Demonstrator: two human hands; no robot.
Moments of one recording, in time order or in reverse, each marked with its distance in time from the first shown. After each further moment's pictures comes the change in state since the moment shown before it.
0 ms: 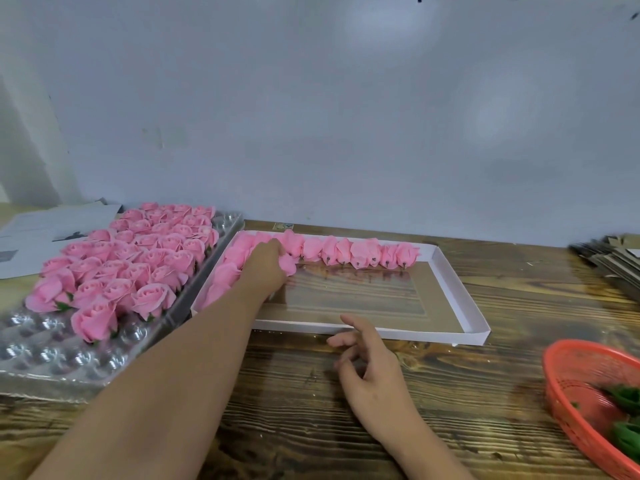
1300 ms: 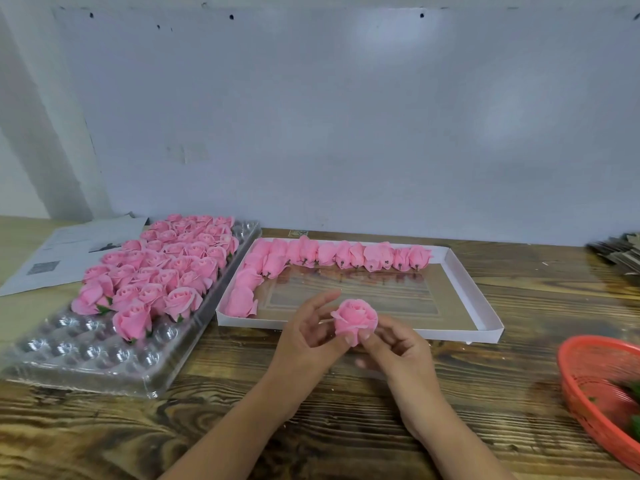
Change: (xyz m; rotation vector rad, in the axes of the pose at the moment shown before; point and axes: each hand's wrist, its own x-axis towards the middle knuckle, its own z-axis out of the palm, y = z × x) left_hand -0.183 0.058 -0.001 -0.901 -0.187 0.068; right_hand -0.001 -0.026 -0.009 0.605 0.109 0.103
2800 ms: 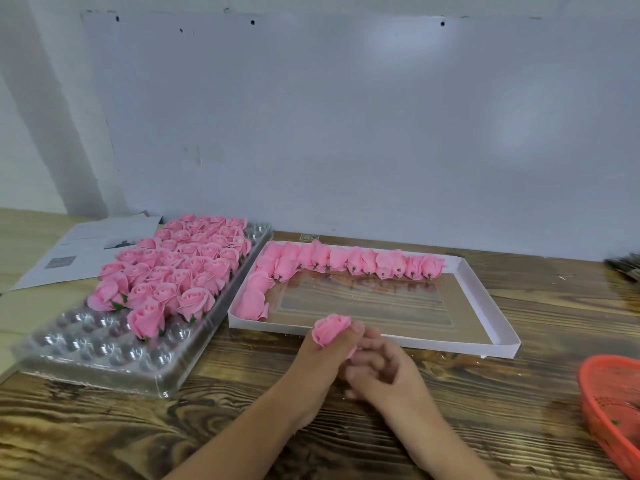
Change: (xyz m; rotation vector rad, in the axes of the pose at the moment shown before) left_hand -0.003 0.014 0.008 -0.152 -0.066 -0.228; right_hand -0.012 0.001 0.011 -0.097 -0.182 0.182
